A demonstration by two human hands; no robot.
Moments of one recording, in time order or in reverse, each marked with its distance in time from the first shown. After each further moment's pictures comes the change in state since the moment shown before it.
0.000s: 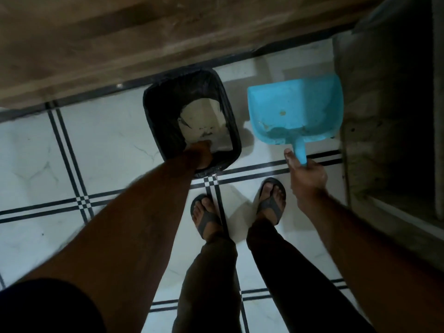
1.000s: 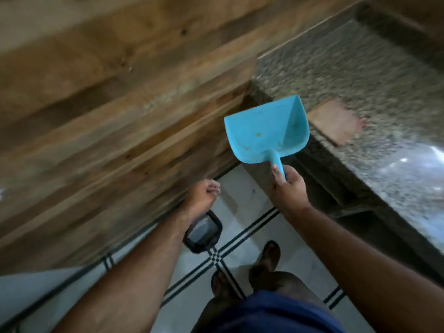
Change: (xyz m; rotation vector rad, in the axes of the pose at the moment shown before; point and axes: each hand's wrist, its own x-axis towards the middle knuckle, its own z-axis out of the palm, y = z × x) left_hand -0.523 0.153 -0.253 -0.354 0.318 0.652; right_hand -0.411 -0.233 -0.321 0.525 0.134 -0.441
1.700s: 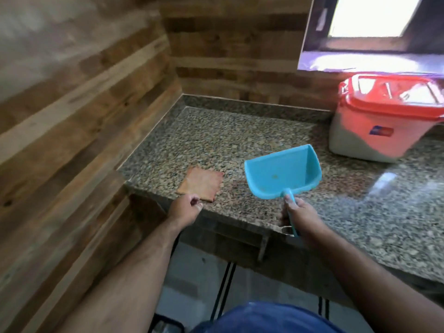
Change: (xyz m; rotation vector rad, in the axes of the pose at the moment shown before) left_hand 0.086 0.299 0.177 0.559 -0.164 0.394; right_hand -0.013 0.016 -0.325 0.447 0.384 0.228
